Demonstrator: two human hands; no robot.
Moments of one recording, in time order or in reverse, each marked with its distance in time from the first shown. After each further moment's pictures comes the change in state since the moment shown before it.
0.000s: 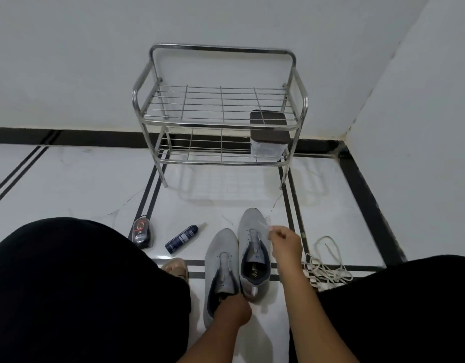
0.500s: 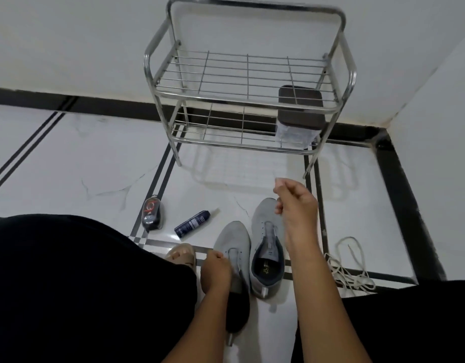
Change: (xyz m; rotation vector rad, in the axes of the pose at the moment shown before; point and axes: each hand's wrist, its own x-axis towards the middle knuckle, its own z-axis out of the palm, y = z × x) left_hand 0.043 -0.006 -0.062 -0.583 0.479 -0.183; right_hand 0.018 -0.078 0.030 0.440 -0.177 -0.160
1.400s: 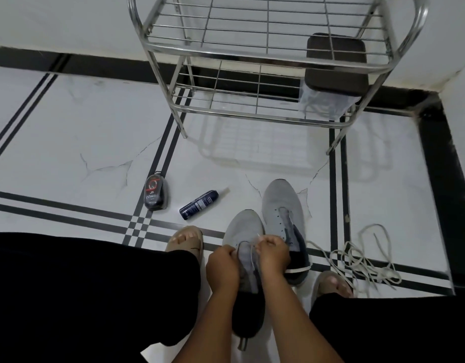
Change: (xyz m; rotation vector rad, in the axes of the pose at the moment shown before) left_hand 0.032 -0.029 0.028 0.256 0.078 0.142; right_hand -0.013 0.200 -0.005 -0.564 0.187 0.475
